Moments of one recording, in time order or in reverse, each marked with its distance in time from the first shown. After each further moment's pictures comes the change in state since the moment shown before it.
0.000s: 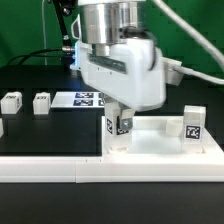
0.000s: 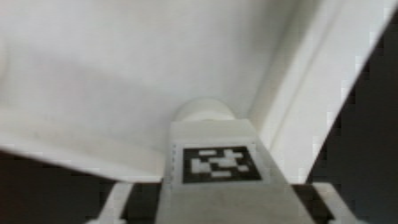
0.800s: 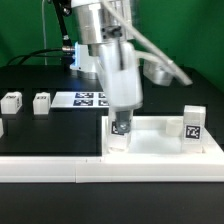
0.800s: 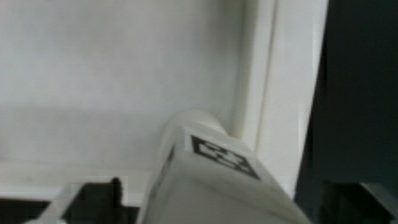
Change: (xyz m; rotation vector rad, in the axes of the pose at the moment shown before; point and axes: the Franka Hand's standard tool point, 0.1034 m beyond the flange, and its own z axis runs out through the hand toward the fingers) arm -0.003 -0.004 0.000 0.040 -0.020 -0.112
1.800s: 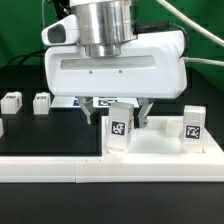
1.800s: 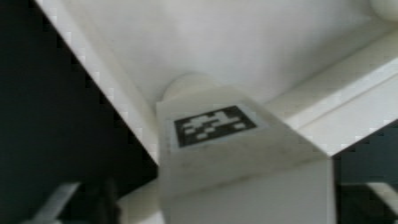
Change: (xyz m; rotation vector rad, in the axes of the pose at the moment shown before) arm 0.007 -0.002 0.000 -0.030 0.009 -0.760
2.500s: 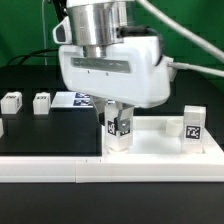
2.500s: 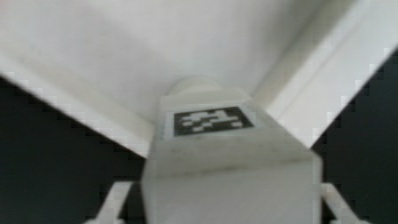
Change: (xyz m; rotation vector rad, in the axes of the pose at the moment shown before) arm 0.001 0.006 0.001 -0.016 -0.003 0.765
